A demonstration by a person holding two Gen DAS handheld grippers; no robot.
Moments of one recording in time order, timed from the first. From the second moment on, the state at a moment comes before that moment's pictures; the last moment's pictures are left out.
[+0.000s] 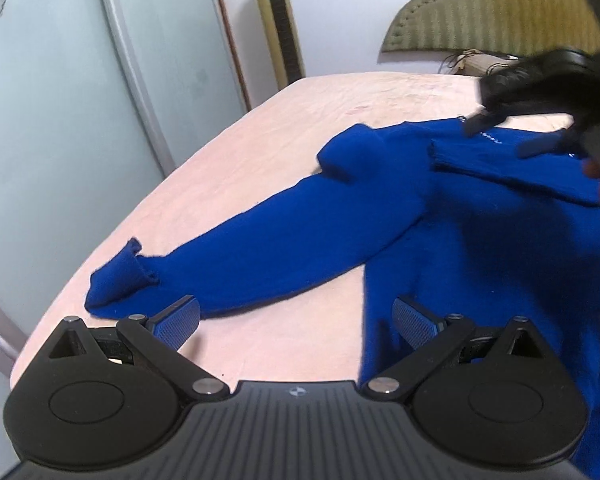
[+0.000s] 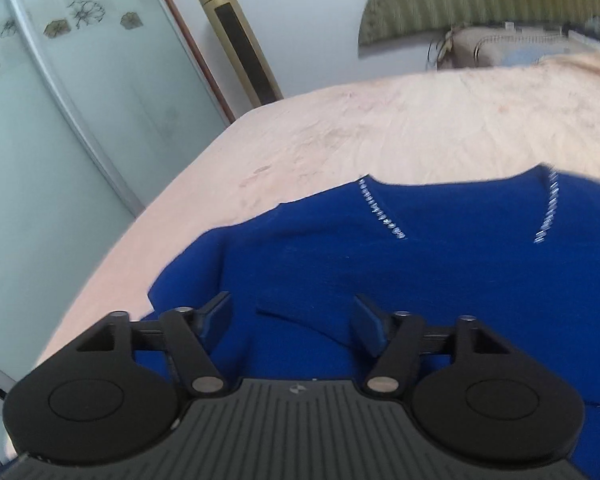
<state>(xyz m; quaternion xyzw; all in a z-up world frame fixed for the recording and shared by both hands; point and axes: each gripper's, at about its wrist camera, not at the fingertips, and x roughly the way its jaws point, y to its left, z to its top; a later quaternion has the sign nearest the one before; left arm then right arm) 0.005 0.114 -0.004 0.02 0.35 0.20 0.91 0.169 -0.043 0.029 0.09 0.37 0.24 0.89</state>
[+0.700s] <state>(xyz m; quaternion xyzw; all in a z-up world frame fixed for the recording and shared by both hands) 0.009 0.115 -0.020 0.03 0.38 0.20 0.90 0.175 0.047 0.013 -0.12 0.28 0.23 0.93</state>
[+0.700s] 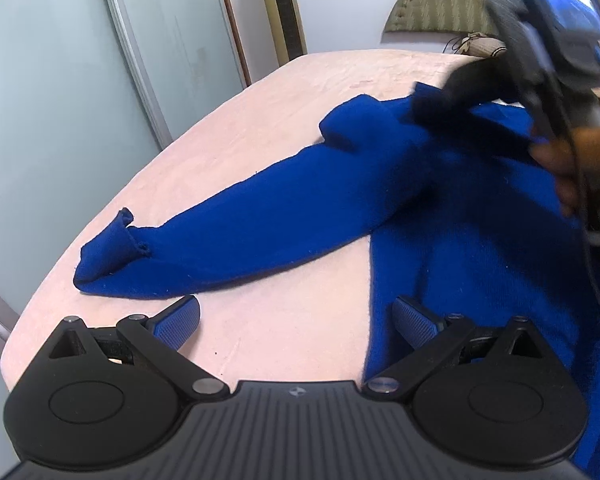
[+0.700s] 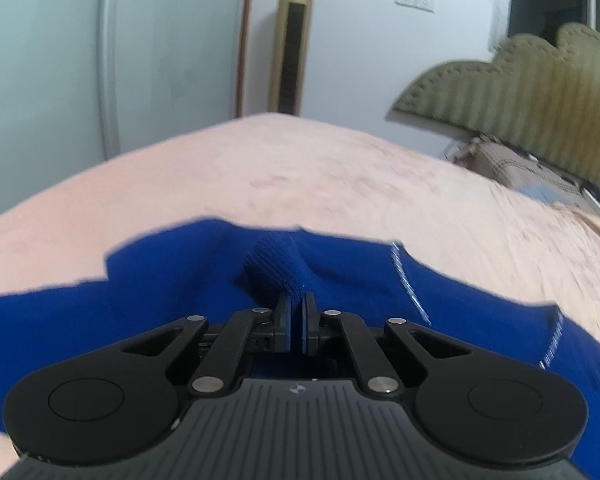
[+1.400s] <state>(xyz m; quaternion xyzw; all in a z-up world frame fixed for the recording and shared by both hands) 0.004 0.117 -0.012 0.01 0.37 0.20 0.91 0.155 0.006 0.000 -0.14 0.36 0.23 0.89</state>
